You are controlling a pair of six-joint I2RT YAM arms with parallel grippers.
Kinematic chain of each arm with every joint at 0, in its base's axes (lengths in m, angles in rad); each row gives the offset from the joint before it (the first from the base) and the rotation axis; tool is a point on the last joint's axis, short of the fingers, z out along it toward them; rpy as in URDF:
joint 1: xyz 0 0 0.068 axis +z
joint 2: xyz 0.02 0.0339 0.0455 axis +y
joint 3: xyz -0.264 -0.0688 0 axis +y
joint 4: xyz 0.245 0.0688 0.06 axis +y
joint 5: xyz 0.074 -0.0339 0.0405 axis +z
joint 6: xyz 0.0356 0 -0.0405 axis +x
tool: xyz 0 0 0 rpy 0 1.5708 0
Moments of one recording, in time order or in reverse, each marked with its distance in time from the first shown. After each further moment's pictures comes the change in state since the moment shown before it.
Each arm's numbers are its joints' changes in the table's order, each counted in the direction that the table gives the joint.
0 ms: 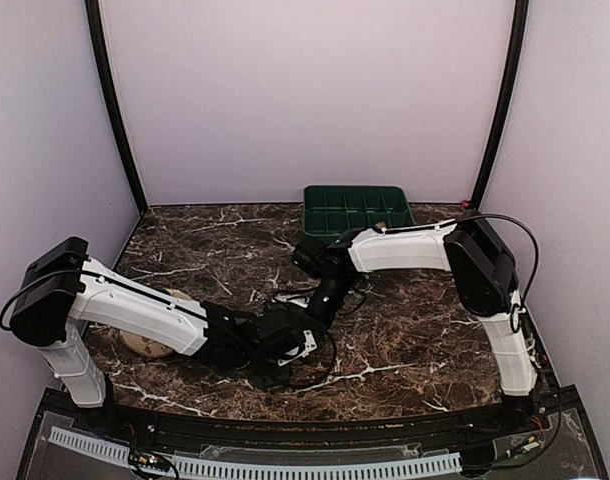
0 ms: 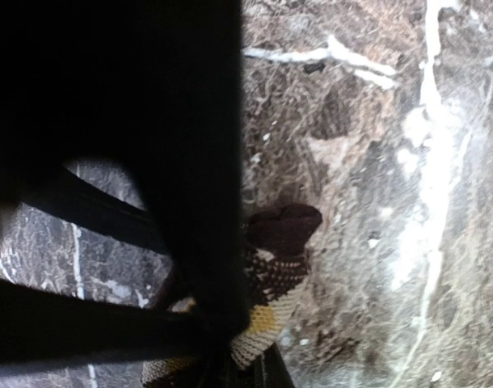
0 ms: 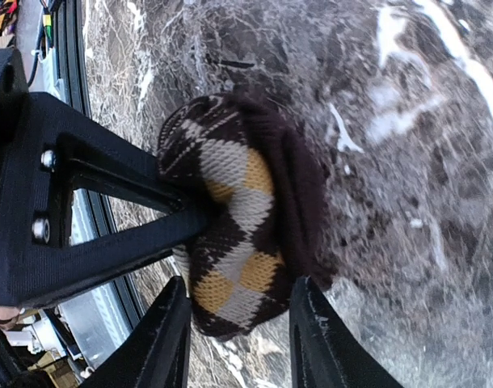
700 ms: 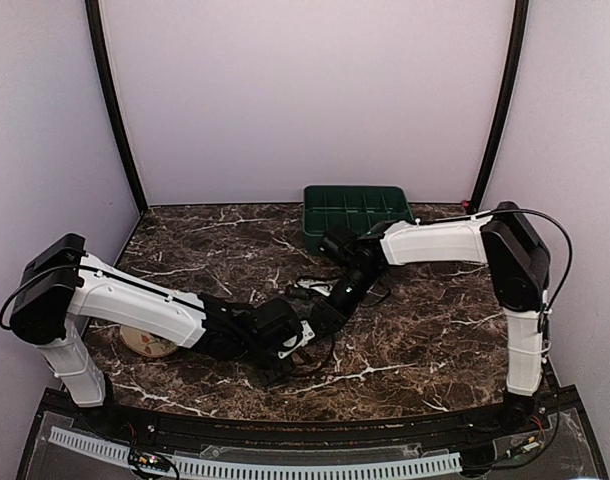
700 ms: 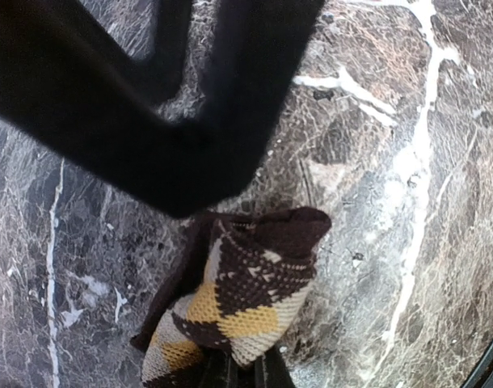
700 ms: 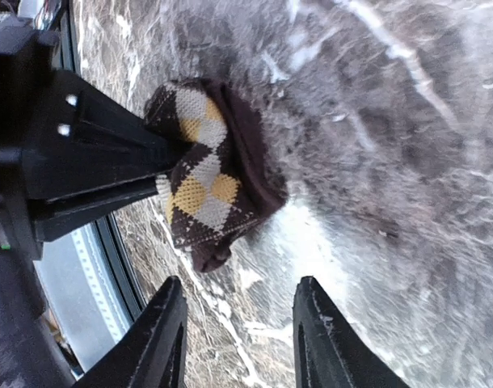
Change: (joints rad) left arm 0.047 -0.008 -0.010 0.014 -0.113 -0.132; right arm -0.075 -0.194 0.227 -0.124 -0.043 0.071
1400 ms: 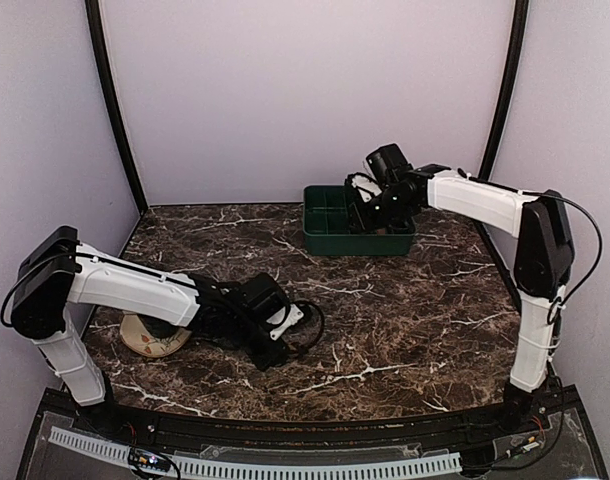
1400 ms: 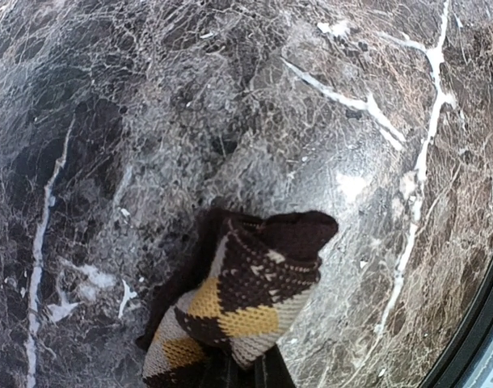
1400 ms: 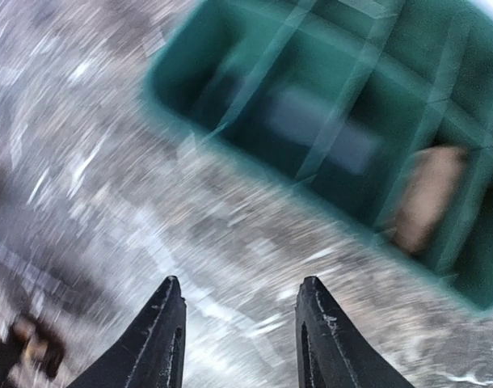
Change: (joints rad) left arm 0.138 -0.021 -0.014 0.018 -0.220 -0.085; right arm -0.270 -0.095 -0.210 -0.154 -0.592 0.232
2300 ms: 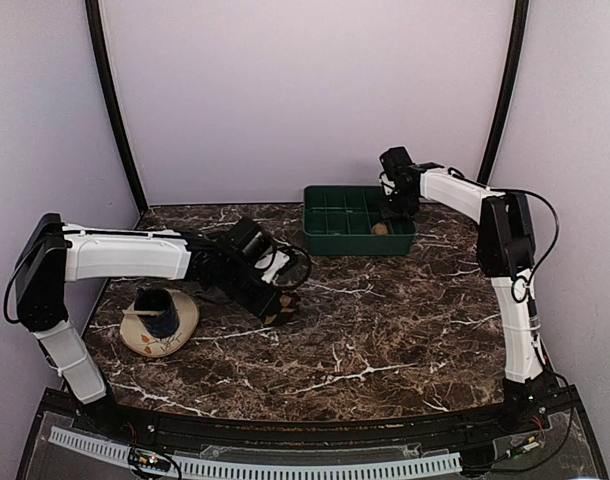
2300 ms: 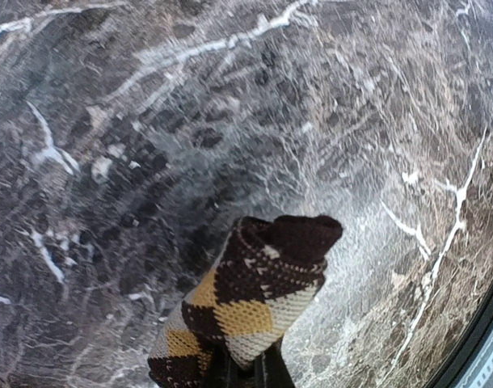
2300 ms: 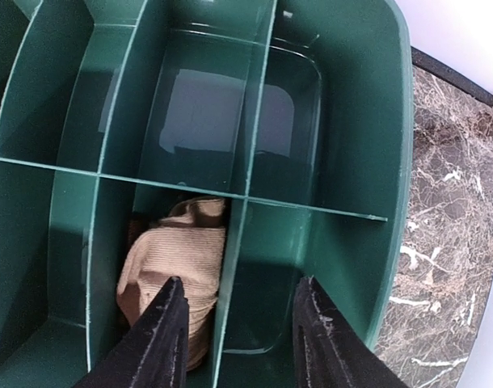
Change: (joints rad) left arm 0.205 0.000 -0.204 0.135 -0.053 0.008; right arm -0.197 0.369 -0.396 0.095 -0.340 0.018
